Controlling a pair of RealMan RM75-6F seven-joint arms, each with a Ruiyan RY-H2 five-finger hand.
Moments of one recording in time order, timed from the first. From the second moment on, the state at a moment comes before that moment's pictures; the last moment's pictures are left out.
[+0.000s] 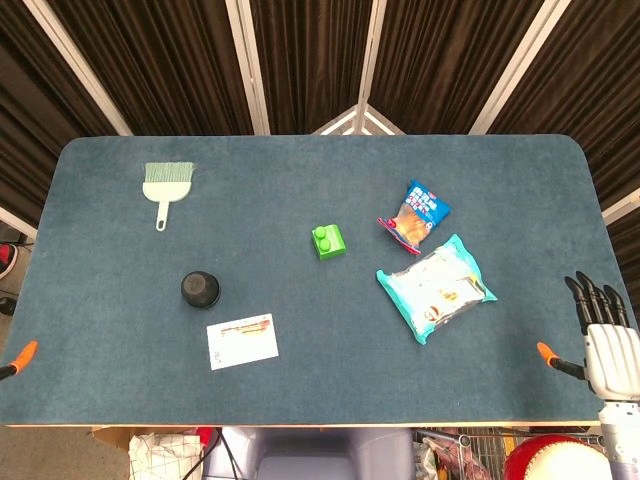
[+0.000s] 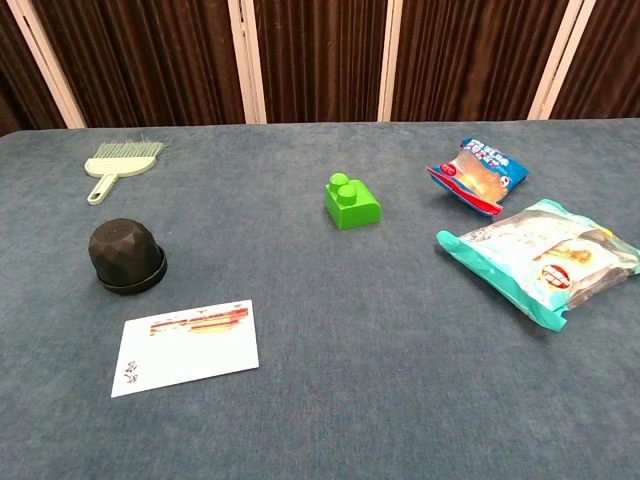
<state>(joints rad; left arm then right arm) 0.04 -1.07 -0.13 -1.81 1.37 1.57 -0.16 0.07 -1.13 0.10 -1.60 -1.49 1.51 0.10</state>
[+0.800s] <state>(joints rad) -0.11 -1.19 -0.13 -1.71 1.32 1.32 -0.19 0.07 -1.13 0.10 -1.60 -1.50 1.52 0.13</state>
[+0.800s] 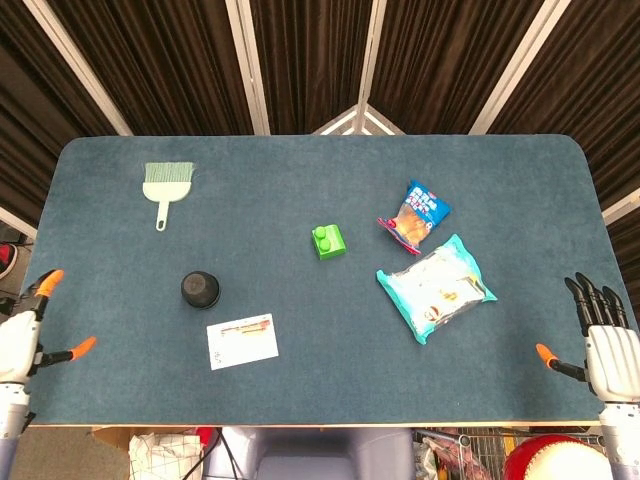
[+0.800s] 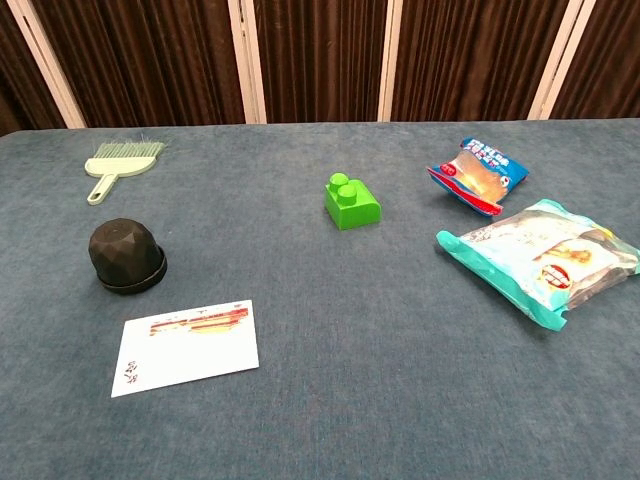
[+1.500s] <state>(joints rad) -0.30 -1.44 -0.19 -1.56 1.23 1.13 -0.13 0.08 -1.13 0.10 -1.59 -1.49 1.49 0.15</state>
